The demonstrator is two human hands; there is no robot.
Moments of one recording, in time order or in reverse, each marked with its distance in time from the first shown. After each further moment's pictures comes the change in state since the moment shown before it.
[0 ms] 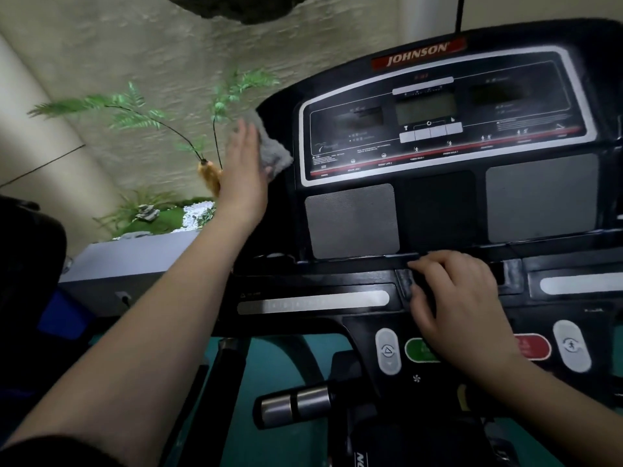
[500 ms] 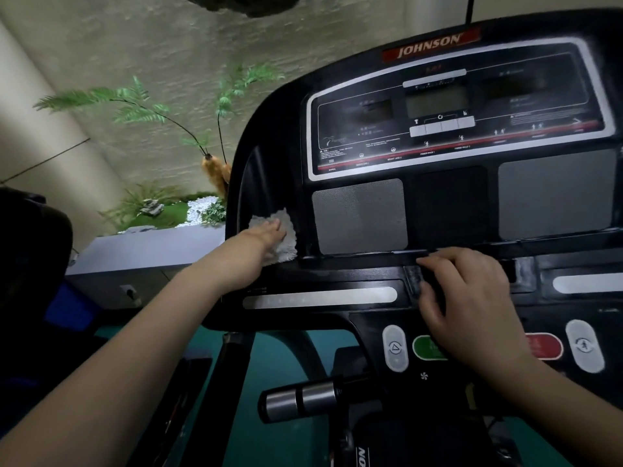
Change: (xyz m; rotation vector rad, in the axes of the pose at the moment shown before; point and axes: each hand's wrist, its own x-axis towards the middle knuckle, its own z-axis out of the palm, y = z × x) left_hand -0.080 -0.046 -0.004 0.251 -0.727 0.161; right_hand -0.001 0.001 0.001 -0.007 -0.007 -0.007
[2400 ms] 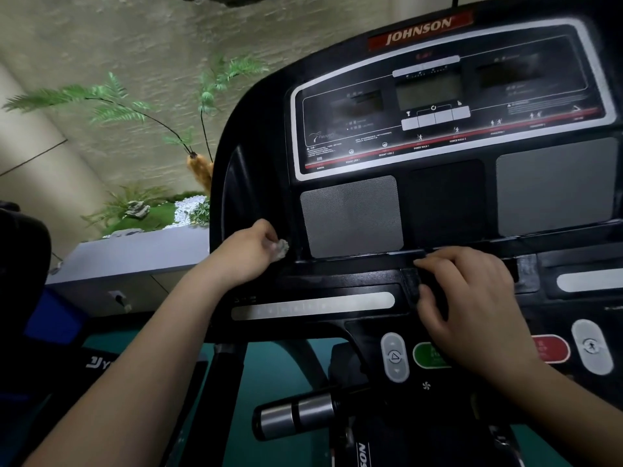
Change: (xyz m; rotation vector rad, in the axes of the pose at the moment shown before) left_hand 0.008 0.036 -0.018 -0.308 -0.002 -0.266; right_hand 0.003 0.000 -0.002 -0.006 -0.017 0.026
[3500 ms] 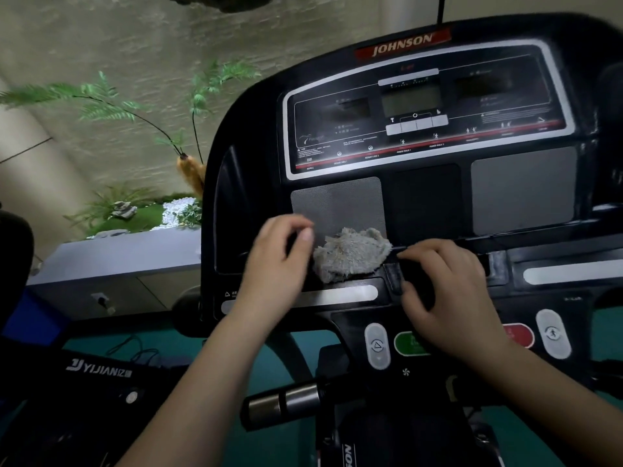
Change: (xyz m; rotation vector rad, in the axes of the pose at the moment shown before) left_hand -0.058 0.060 0.036 -0.518 0.437 0.252; right_hand 0.003 -0.004 -0.013 0.159 -0.065 0.046
